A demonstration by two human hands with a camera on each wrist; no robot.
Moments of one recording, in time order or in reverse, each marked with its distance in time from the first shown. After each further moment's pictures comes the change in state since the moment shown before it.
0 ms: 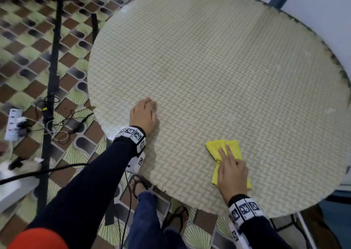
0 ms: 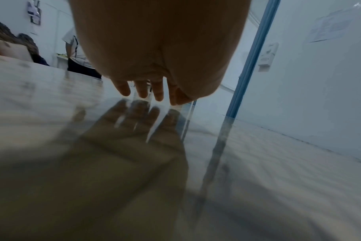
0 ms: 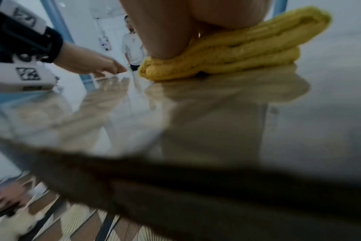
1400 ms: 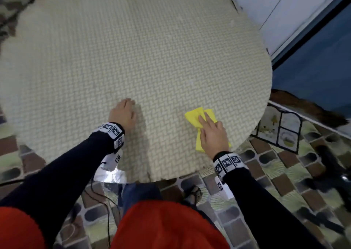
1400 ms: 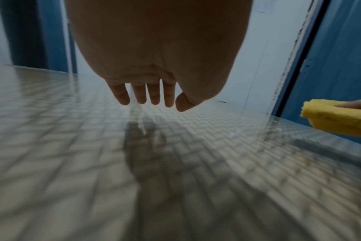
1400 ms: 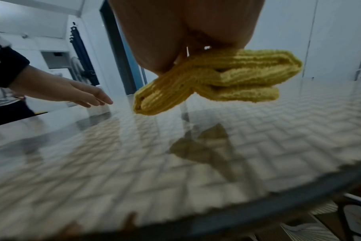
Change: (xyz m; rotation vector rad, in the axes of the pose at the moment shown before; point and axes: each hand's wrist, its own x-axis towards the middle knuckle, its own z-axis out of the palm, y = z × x) left_hand 0.133 0.010 -0.034 0.271 -0.603 0.739; right_hand -0.007 -0.160 -0.019 0.094 0.149 0.616
